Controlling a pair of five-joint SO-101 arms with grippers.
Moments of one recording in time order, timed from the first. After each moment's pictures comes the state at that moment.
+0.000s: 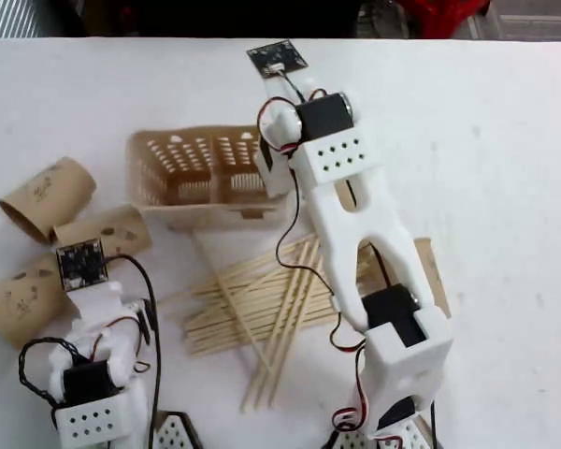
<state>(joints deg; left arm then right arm) -20.6 -102.4 97.2 72.7 3.8 -25.6 16.0 -32.1 98.5 3.2</state>
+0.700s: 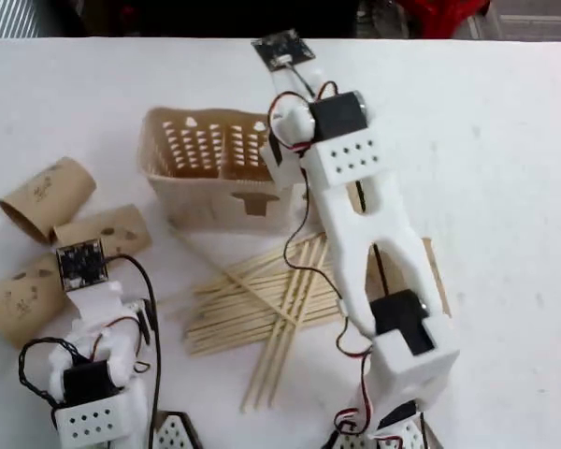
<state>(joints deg) -20.6 -102.4 97.2 72.7 3.8 -23.6 10.9 -34.0 97.1 6.8</state>
